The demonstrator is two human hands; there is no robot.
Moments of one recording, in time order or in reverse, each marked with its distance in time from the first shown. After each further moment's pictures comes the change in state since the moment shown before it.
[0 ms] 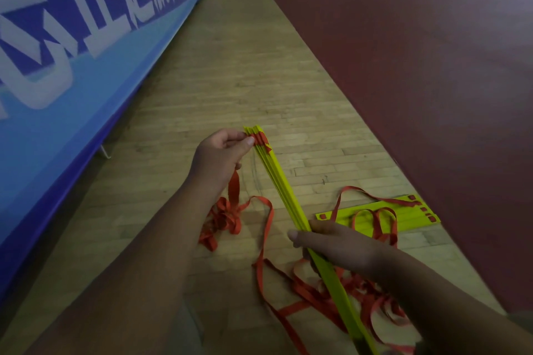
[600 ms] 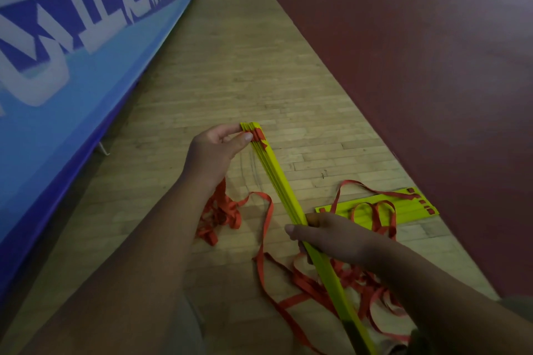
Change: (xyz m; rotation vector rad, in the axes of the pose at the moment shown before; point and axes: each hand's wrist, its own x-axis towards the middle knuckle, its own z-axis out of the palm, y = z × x) left_hand -0.002 0.001 -0.007 0.071 0.033 -0.010; right_hand 0.007 0.001 0.003 -0.153 0.019 -0.047
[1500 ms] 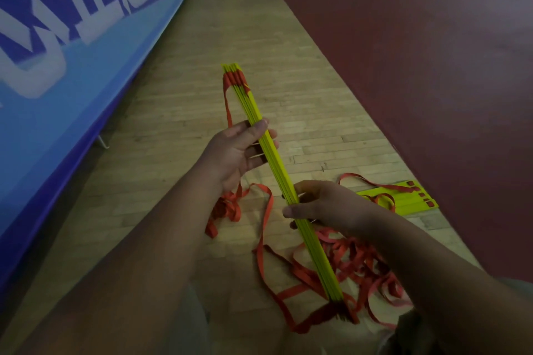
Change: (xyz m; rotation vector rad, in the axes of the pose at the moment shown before) left_hand -0.024 0.020 0.029 -0.530 -0.325 -0.265; right_hand 0.014 -0.024 -0.016 0.171 -0.015 -0.090
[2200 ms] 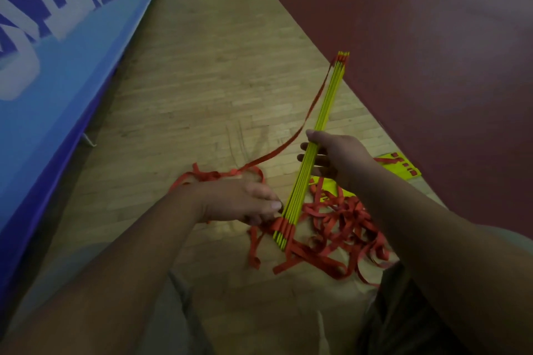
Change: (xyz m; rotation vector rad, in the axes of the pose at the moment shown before) left_hand -0.067 -0.036 -0.004 0.989 -0.669 -0.395; right_hand -0.009 0.001 -0.033 0.675 0.490 0.123
